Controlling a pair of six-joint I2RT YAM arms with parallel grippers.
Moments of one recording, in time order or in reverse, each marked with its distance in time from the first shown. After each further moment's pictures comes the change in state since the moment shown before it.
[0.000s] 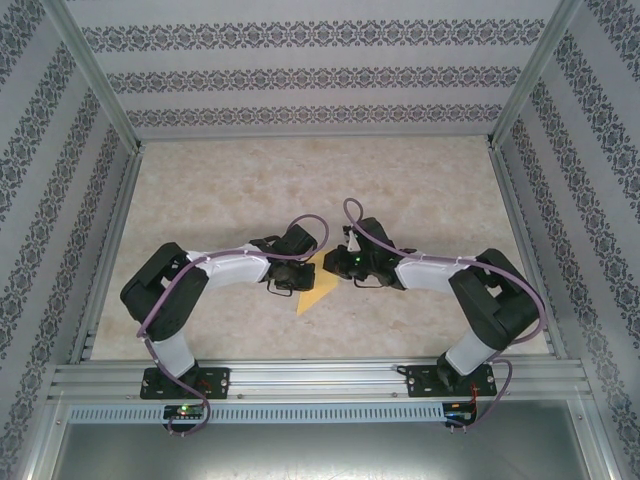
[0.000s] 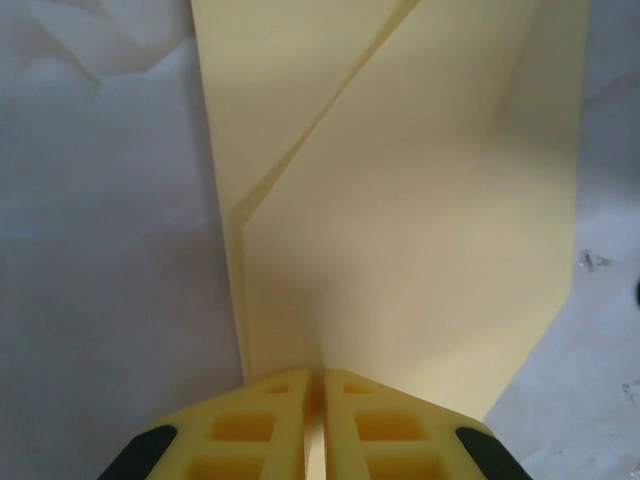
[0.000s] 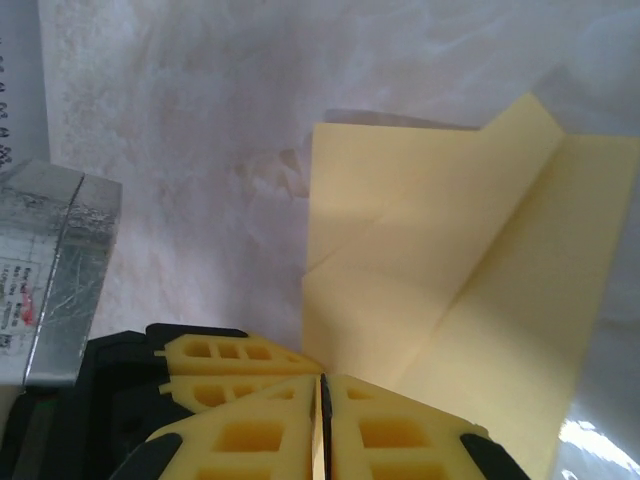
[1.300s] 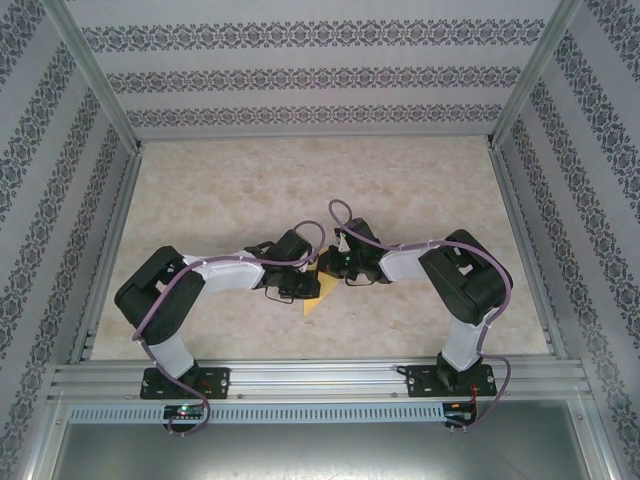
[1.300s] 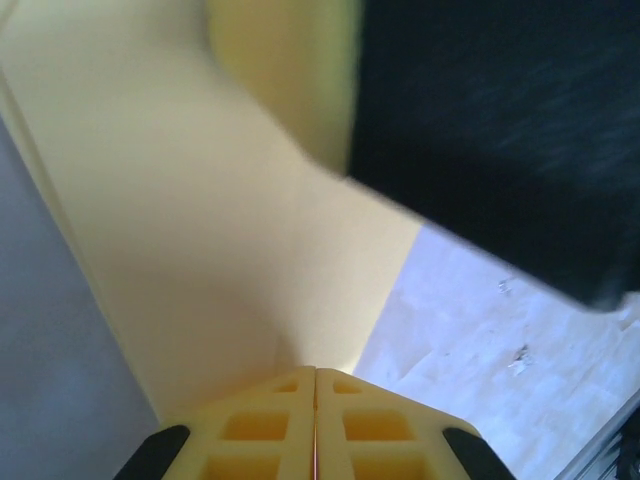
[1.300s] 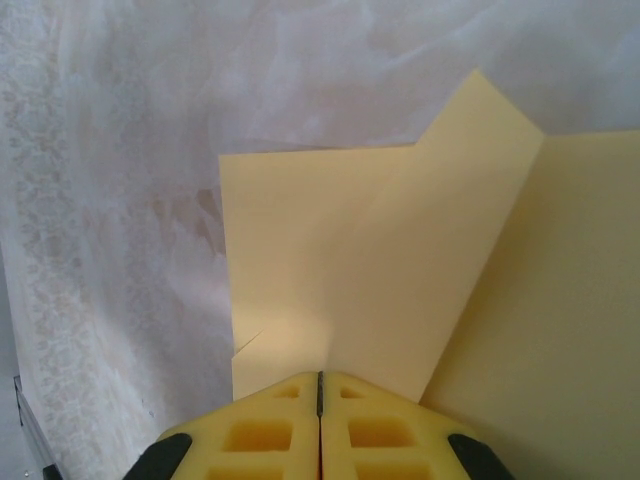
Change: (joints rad) left arm 0.002 -0.037 -0.102 0.122 0.236 -0.034; right arm 0.000 0.197 0.073 0.063 0.013 -0.001
